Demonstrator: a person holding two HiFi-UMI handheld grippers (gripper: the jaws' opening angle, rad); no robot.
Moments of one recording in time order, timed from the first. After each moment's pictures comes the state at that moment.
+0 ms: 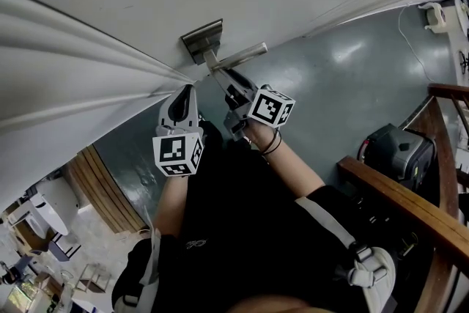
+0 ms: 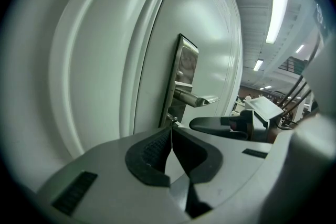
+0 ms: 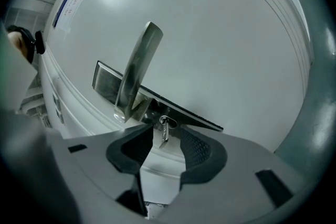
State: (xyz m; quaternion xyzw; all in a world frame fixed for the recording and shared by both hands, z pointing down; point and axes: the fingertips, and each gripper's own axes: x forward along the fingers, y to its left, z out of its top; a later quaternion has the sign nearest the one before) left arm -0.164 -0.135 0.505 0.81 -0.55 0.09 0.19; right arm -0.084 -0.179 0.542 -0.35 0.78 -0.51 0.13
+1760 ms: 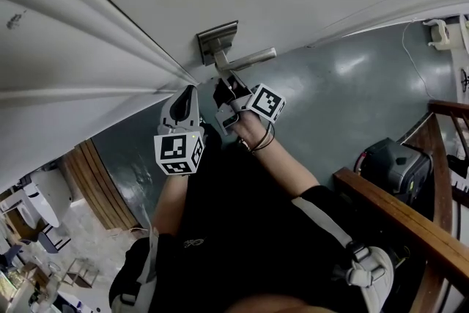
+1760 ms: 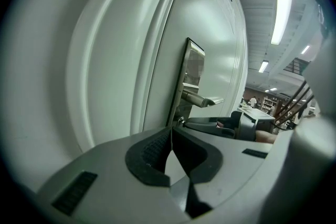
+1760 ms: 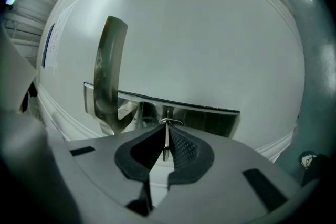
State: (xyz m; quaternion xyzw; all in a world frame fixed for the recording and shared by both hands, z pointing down) left arm -0.179 -0.132 0.507 0.79 -0.57 0.08 0.19; right arm -0.103 -0.199 0.547 -0.33 0.70 -0.58 0.24
